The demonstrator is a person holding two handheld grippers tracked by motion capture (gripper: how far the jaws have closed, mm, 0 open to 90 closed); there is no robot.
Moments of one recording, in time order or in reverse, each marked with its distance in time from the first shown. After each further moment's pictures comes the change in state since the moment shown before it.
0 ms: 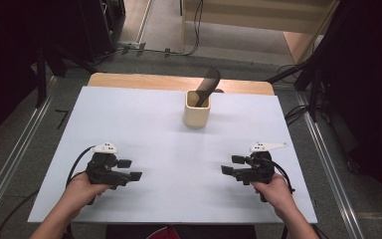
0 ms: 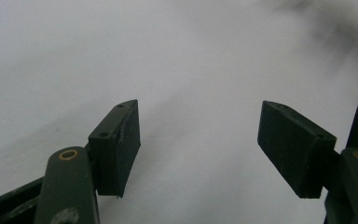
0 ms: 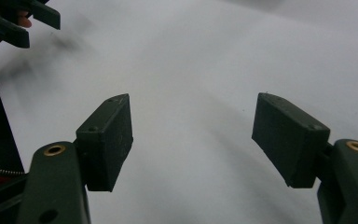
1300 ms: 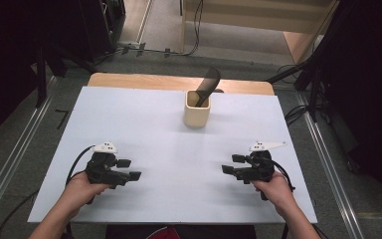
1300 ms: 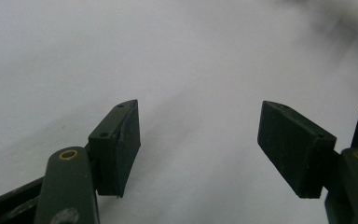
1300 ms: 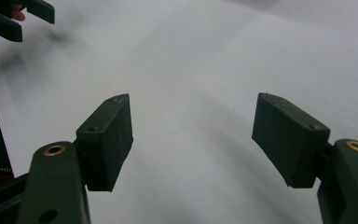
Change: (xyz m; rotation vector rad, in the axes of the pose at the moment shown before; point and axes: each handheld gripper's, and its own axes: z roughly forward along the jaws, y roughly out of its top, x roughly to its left) left arm 0.004 -0.001 0.001 0.006 0.000 0.001; right arm -0.006 0.000 0.003 0.009 -0.009 -0.024
